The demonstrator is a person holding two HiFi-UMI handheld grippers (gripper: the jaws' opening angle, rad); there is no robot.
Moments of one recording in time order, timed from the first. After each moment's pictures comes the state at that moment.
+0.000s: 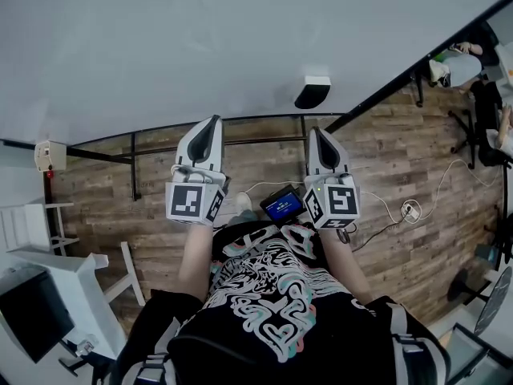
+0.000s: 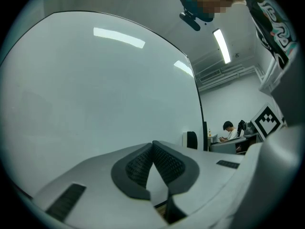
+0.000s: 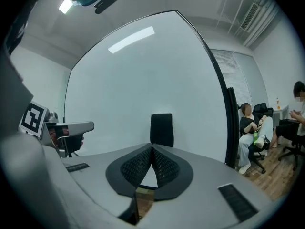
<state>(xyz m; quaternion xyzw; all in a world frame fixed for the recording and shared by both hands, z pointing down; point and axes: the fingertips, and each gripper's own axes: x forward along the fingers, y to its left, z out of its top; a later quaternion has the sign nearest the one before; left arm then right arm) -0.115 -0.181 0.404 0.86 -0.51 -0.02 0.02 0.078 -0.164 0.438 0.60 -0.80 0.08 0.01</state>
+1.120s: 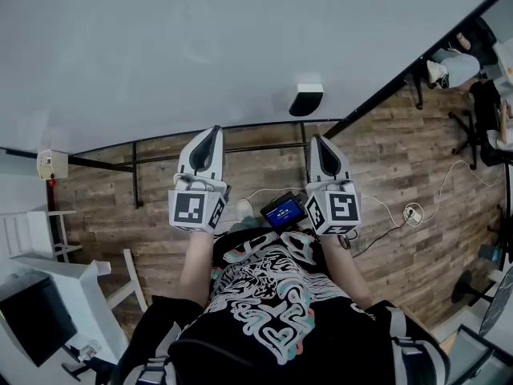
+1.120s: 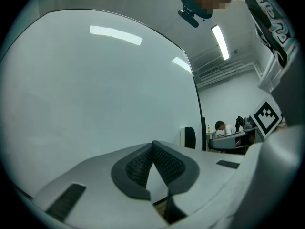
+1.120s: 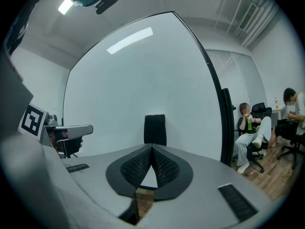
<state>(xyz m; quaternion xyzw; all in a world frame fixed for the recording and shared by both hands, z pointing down) -0.103 -0.182 0.414 0.86 -0.51 0.00 0.02 0.094 -0.163 0.438 0.60 -0.79 0.08 0.00</state>
